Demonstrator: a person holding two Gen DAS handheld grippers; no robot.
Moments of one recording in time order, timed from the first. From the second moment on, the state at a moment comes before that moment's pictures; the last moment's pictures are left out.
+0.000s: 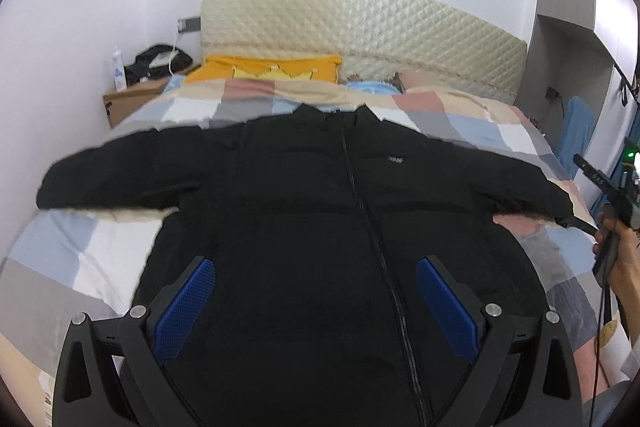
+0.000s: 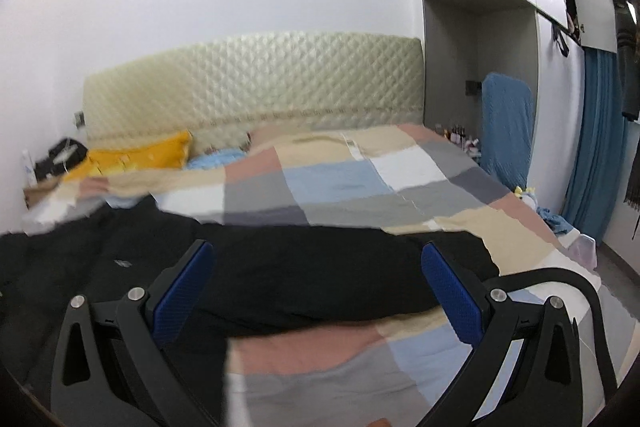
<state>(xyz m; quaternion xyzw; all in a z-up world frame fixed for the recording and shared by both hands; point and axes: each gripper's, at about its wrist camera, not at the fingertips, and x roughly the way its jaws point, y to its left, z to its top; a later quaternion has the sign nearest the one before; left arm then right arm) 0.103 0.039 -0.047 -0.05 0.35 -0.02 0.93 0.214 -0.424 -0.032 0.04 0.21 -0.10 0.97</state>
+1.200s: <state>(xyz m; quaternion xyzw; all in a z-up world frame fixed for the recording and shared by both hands) 0.176 0.027 -0.141 -0.07 0.41 0.03 0.91 0.270 -0.614 -0.187 0.34 0.17 -0.24 0.89</state>
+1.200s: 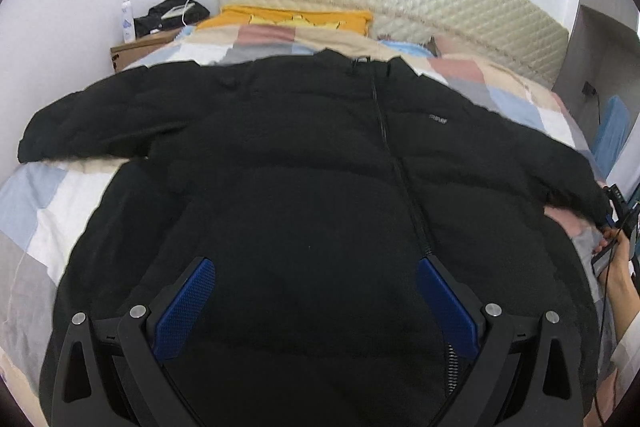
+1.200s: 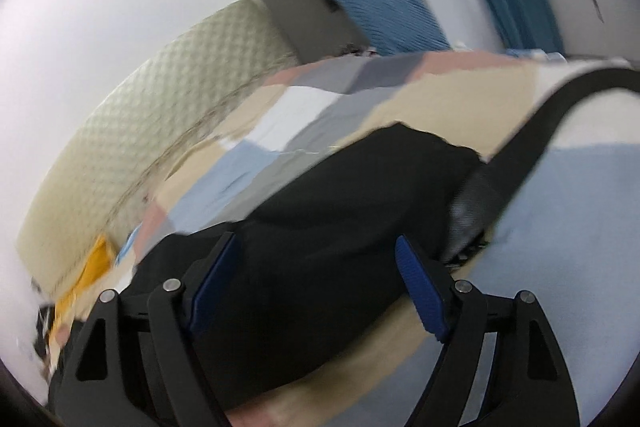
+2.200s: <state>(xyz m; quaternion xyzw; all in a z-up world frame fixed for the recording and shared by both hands) 0.186 0.026 -0.148 -0.09 0.42 0.02 0.90 0.301 -0.604 -0.161 0.36 0.15 -0.19 0.90</state>
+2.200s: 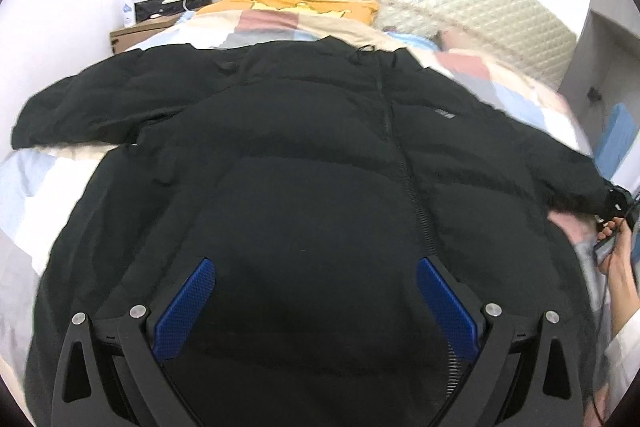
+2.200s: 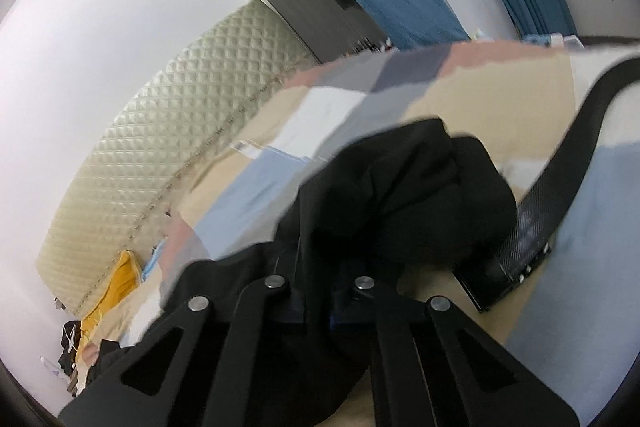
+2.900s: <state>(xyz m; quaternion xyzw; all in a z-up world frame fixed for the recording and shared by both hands) 0.147 0.053 -0.059 -0.06 0.32 0.06 0.94 0.284 -0.439 0.056 0.20 0.05 -0.07 0.98</state>
